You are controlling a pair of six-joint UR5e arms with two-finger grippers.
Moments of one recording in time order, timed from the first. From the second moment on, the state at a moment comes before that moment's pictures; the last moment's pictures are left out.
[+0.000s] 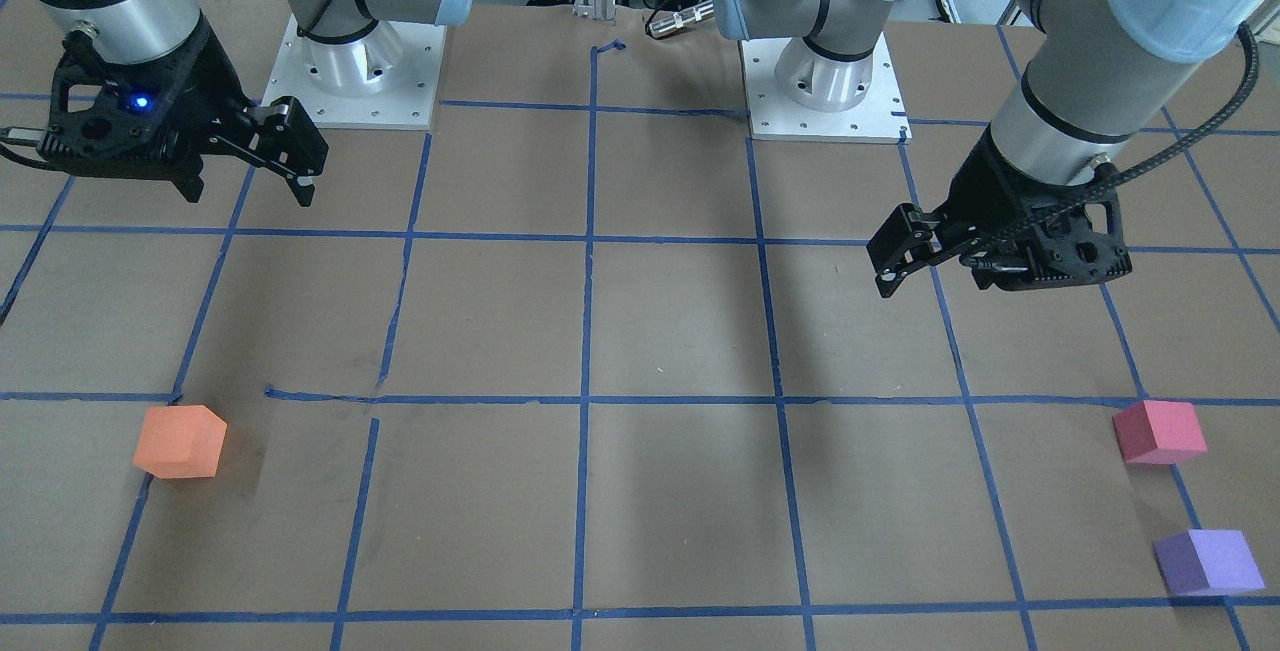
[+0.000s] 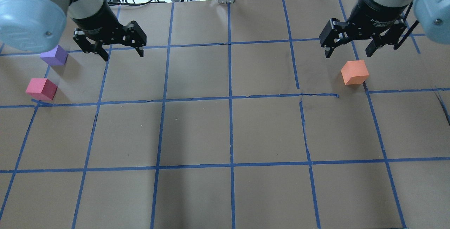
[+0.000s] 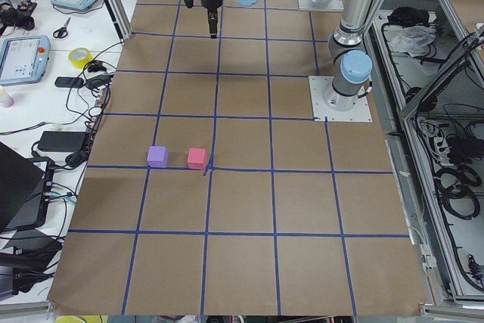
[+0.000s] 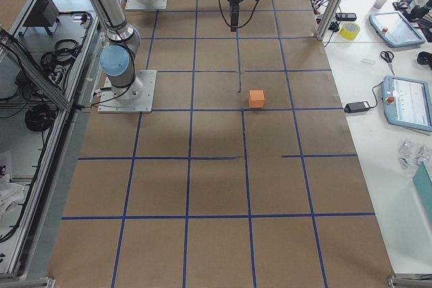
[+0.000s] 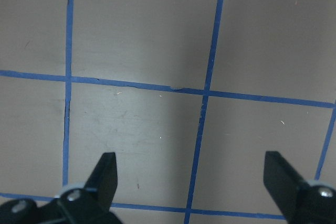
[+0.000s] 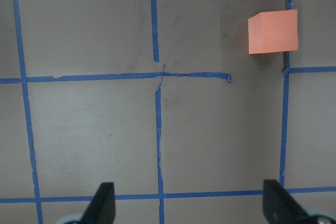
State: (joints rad) left arm -1.57 -1.68 -1.59 -1.43 1.57 -0.07; right arm 1.50 -1.59 1.61 -1.60 -1.57 -0.05
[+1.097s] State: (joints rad) left arm -1.60 -1.59 -1.51 -1.65 1.61 -0.03; right arm 1.50 -1.59 1.61 -1.60 -1.58 -0.05
